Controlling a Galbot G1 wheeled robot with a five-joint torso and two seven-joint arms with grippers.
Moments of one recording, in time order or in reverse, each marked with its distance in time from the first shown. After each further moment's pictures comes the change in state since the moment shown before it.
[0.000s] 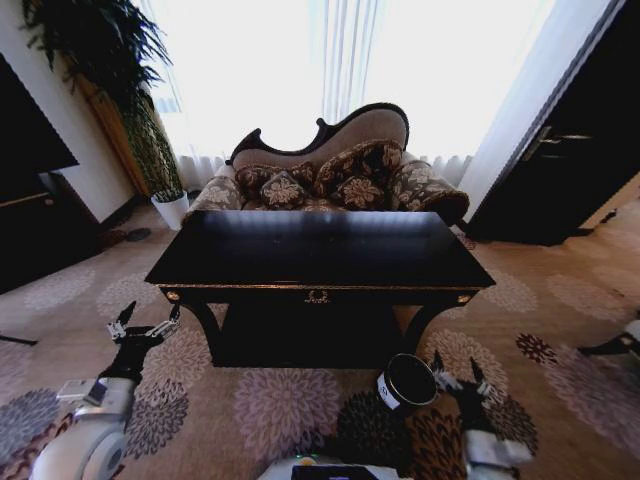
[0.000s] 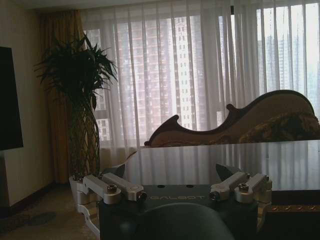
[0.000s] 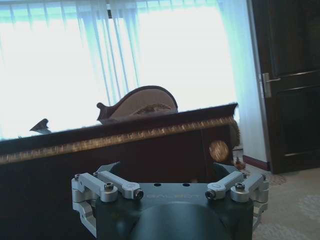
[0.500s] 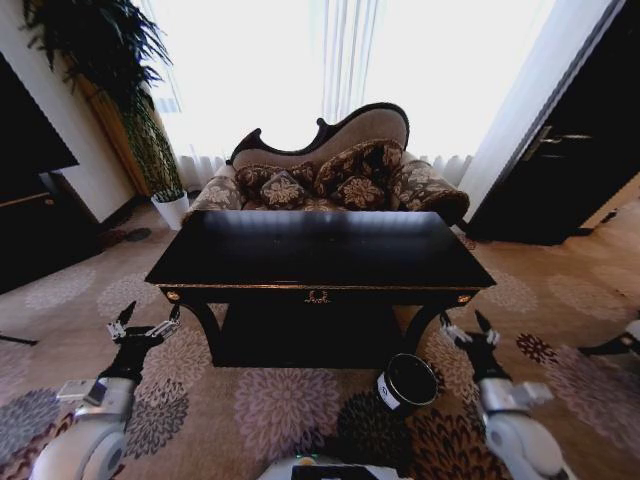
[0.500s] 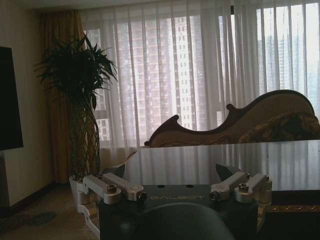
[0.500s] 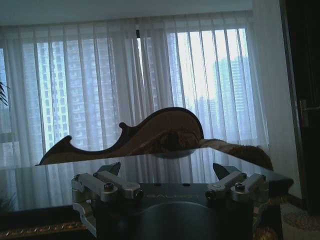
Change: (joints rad) left arm 0.000 0.000 0.000 0.000 0.000 0.000 0.000; right arm 0.132 -0.194 0.031 0.143 0.064 -0.194 0.088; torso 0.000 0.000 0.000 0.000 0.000
